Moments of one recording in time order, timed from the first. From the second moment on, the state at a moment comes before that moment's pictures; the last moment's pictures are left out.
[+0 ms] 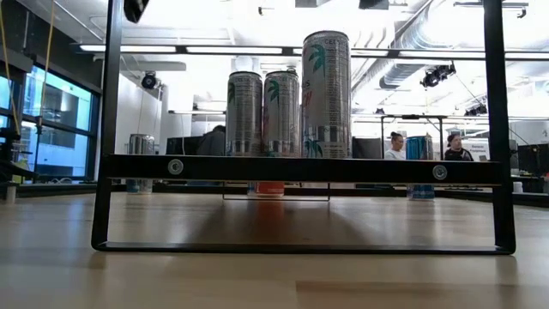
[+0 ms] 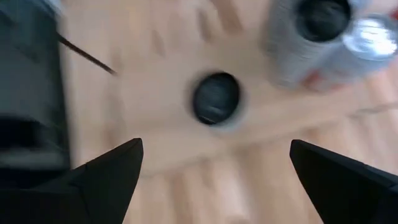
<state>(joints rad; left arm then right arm) -0.25 0.81 0.80 -0.27 -0.46 -0.28 0.16 1.52 1.73 -1.22 0.04 0.39</state>
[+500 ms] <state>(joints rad) -0.25 0.78 0.80 -0.27 -0.50 -0.26 0.24 1.33 1.32 -0.40 -0.06 0.63</state>
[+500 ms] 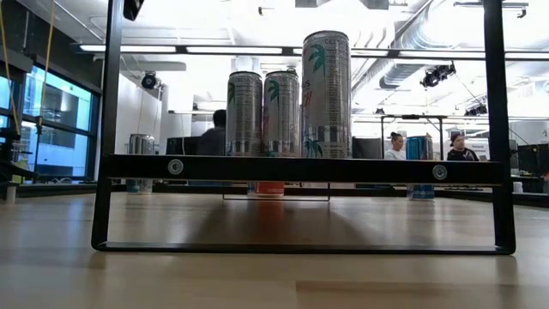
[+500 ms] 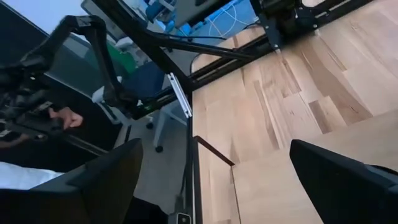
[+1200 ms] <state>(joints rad) -0.25 0.78 0.80 -0.29 -0.50 -0.26 0.37 1.57 1.56 -0.86 -0.03 0.44</state>
